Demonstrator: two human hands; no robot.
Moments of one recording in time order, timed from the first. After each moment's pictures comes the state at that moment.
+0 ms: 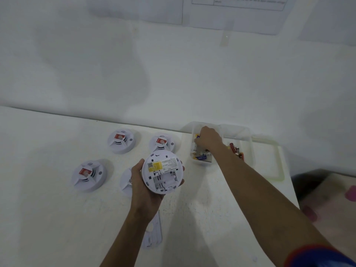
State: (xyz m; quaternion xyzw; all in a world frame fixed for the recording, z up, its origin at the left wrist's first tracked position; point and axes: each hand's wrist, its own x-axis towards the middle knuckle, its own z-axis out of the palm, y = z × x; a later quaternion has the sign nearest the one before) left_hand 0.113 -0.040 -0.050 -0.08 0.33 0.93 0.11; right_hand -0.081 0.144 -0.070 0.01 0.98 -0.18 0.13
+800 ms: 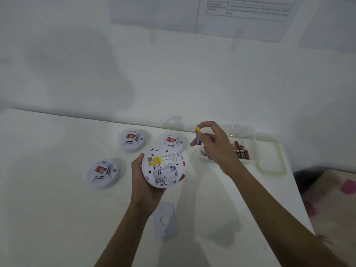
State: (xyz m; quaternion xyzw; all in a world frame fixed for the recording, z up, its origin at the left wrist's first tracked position) left_hand 0.130 -0.078 -0.018 -0.14 0.35 0.92 0.08; right_hand 0.052 0.108 0.031 -0.04 0.78 -0.62 0.04
